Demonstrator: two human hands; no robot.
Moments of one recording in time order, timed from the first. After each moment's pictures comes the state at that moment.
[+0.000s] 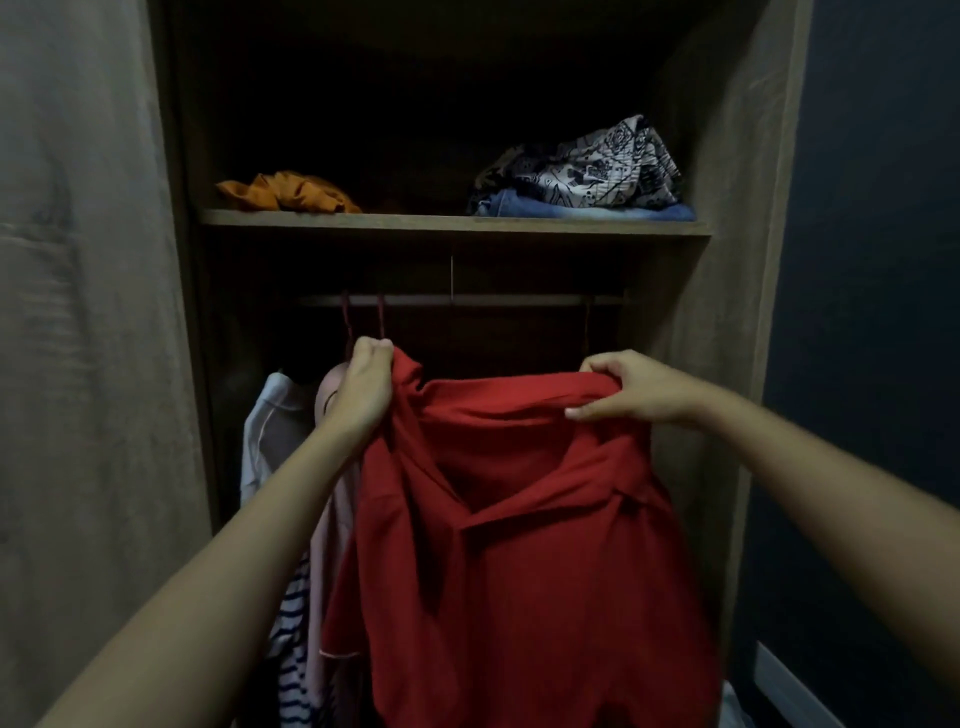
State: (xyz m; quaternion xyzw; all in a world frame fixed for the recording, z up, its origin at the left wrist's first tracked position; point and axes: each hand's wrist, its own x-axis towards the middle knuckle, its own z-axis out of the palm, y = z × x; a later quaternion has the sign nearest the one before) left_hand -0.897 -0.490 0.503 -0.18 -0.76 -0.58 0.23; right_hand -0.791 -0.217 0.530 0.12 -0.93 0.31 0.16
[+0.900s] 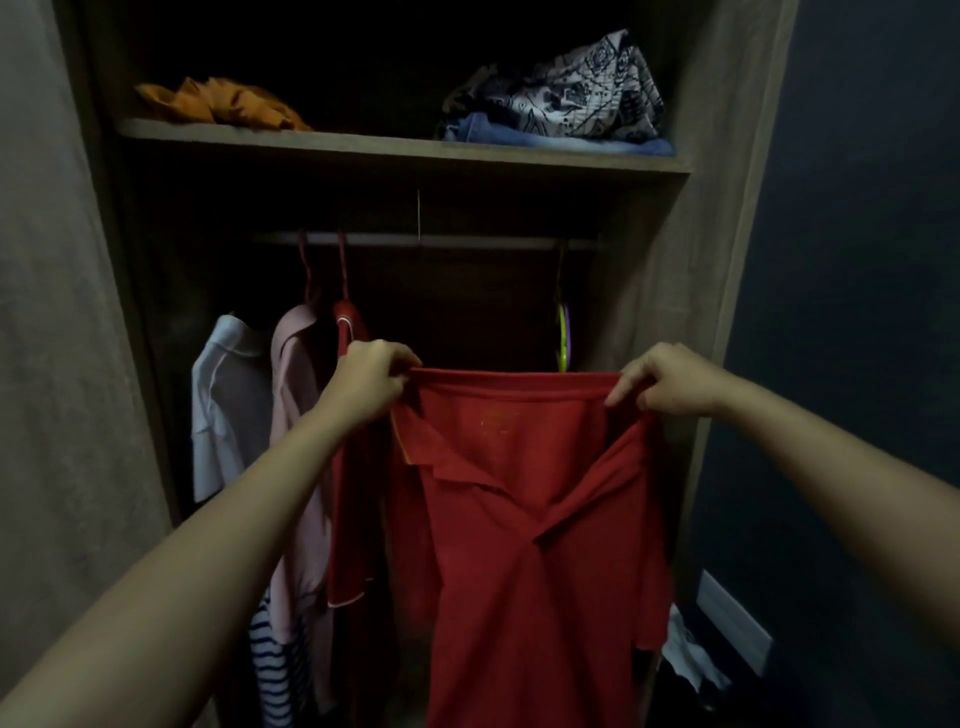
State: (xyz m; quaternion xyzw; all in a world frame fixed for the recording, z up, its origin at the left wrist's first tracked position) left_hand -0.898 -0.466 0.466 -0.29 -0.88 -0.25 0.27; right_hand -0.766 -0.163 0.494 -0.03 -0.98 0.15 0.11
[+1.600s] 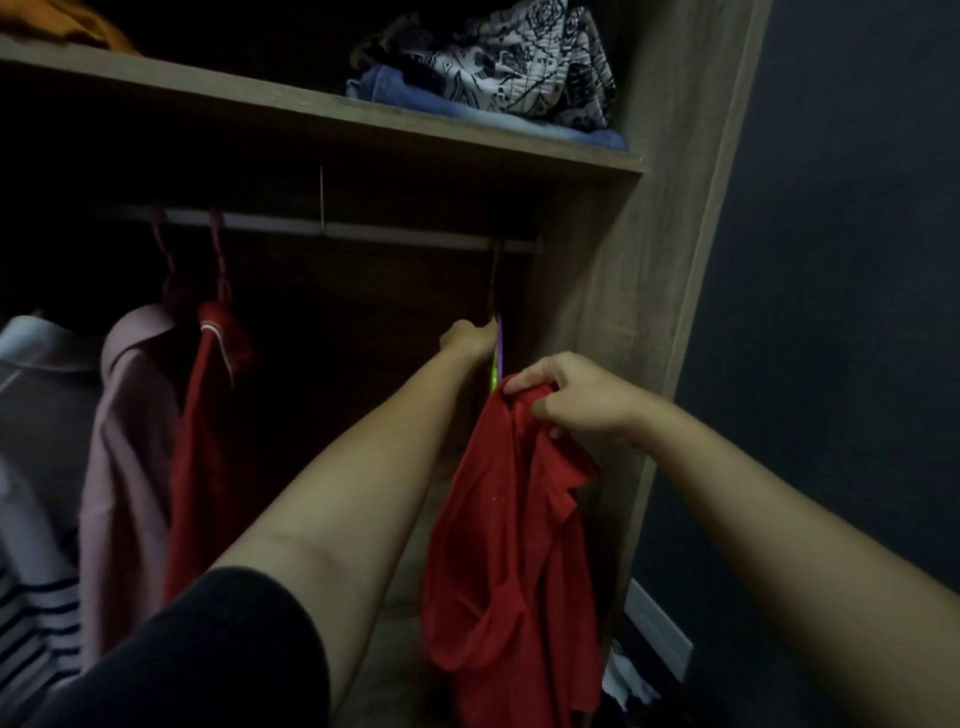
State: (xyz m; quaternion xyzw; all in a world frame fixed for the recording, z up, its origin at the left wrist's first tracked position) left_hand -0.985 -0.226 0.488 -0.16 -0.83 -0.53 -0.01; right_hand -0.807 -0.174 0.501 -0.04 -0.94 0.34 0.10
